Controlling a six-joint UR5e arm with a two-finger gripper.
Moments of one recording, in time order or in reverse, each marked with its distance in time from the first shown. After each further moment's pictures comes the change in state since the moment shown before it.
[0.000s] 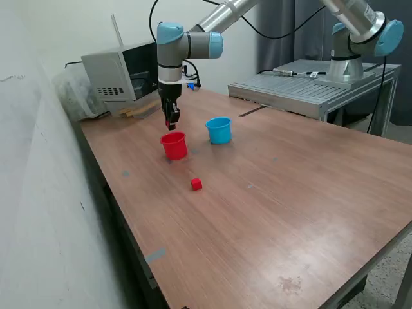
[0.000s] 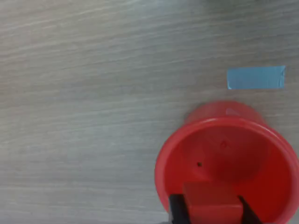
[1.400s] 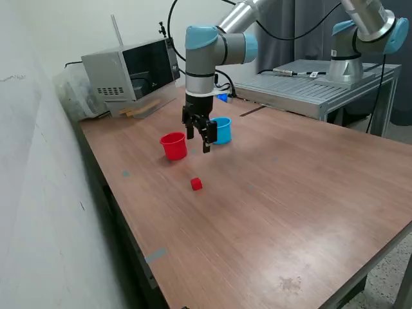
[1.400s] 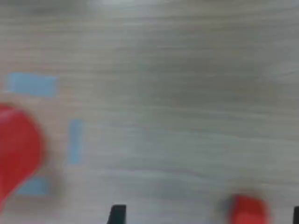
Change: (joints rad) arm 0.216 0.004 0.019 0.027 0.088 0.073
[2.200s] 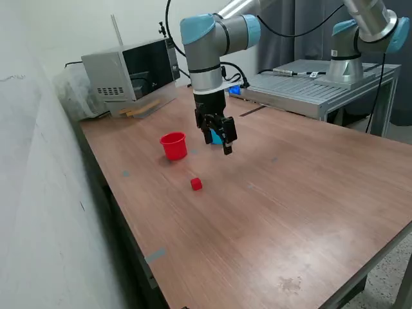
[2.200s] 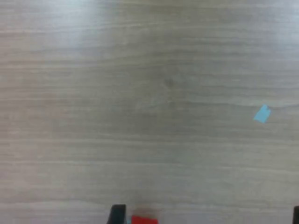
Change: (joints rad) arm 0.044 0.041 -0.183 0.297 0.133 0.073
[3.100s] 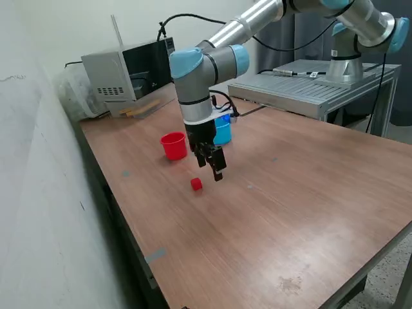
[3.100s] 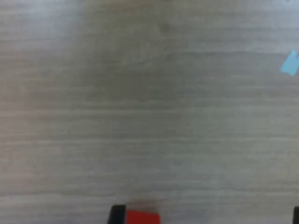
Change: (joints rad) arm -0.001 0.179 -0.184 0.011 0.007 0.049
